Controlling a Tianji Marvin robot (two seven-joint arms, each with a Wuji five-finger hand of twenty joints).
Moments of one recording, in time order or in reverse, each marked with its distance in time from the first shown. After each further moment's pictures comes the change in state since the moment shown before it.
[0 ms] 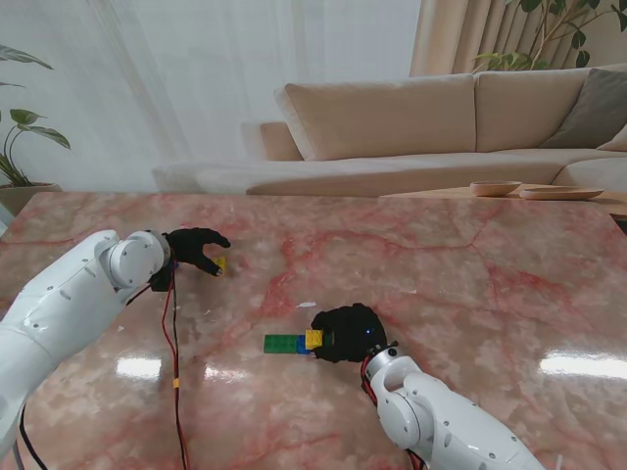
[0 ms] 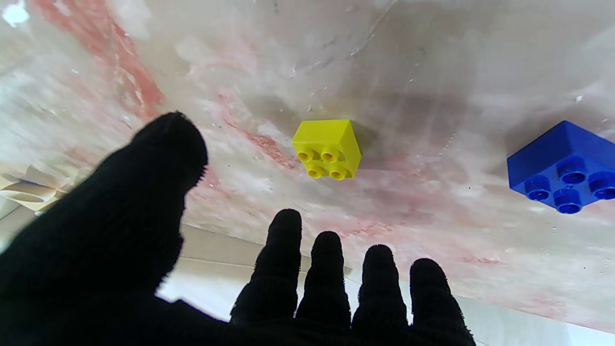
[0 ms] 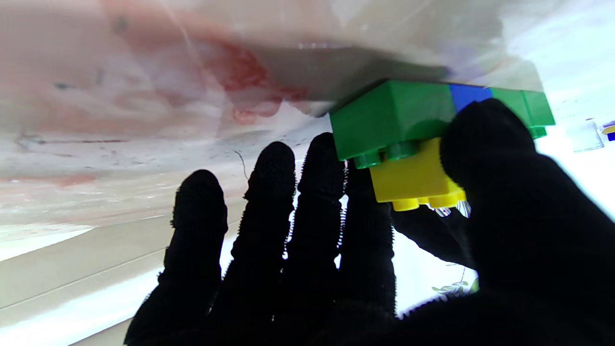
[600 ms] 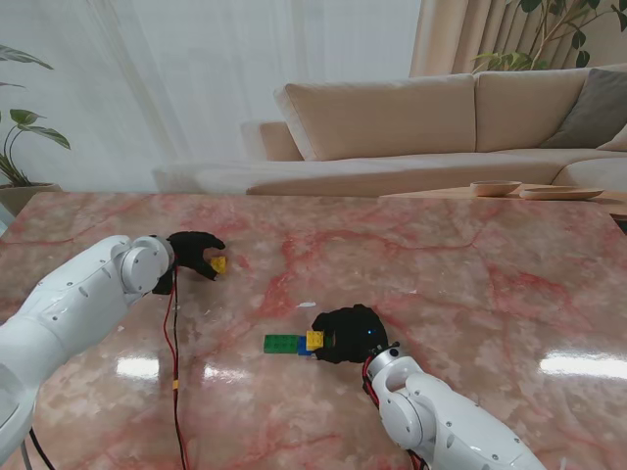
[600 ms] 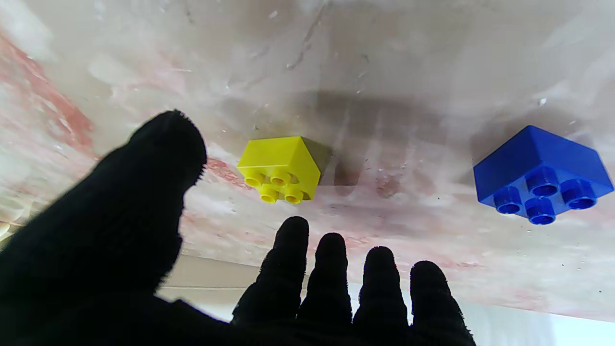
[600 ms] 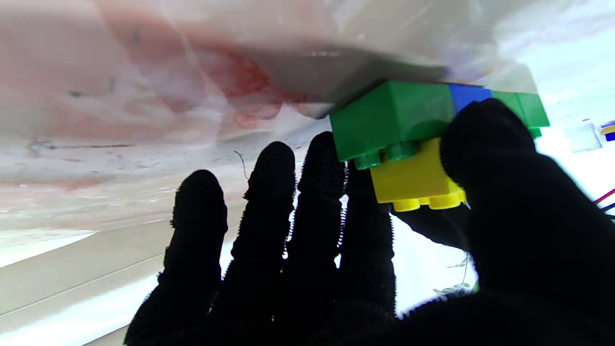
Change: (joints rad) left arm -0.077 -0.044 0.164 0.159 0.005 0.000 0.120; right arm -0.011 0.005 0.014 -0.014 0.002 -0.008 0.021; left_hand 0.000 -0.008 0.000 -0.008 -0.020 0.065 -0.038 -0.019 -0.011 0.036 -0.015 0.034 -0.011 0.008 -0.014 0.026 0.000 0.001 -0.036 -0.004; right_hand 0.000 0.000 0.000 0.000 0.002 -0.001 0.001 -0.004 0.010 0.000 0.000 0.000 0.001 0.000 0.000 0.000 0.000 0.001 0.000 0.000
